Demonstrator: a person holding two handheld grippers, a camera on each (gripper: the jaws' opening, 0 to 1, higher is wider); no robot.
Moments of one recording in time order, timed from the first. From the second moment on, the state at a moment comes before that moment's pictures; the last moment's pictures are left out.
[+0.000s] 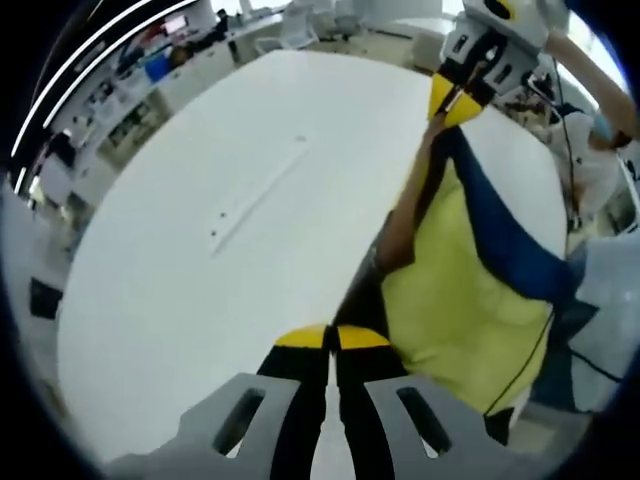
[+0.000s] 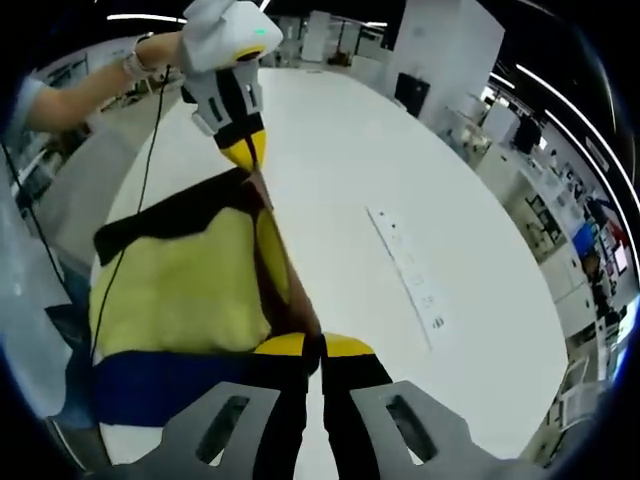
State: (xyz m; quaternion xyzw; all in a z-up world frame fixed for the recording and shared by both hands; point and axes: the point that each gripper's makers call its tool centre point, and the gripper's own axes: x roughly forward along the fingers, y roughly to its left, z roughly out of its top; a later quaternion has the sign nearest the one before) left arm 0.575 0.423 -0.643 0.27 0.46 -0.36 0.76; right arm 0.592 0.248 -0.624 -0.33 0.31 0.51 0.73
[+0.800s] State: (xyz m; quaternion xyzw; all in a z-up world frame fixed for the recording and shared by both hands) left arm 0.608 0.429 -0.689 0.26 0.49 -0.35 0.75; right arm 0.630 0.251 -0.675 -0.31 0.34 0.51 0.73
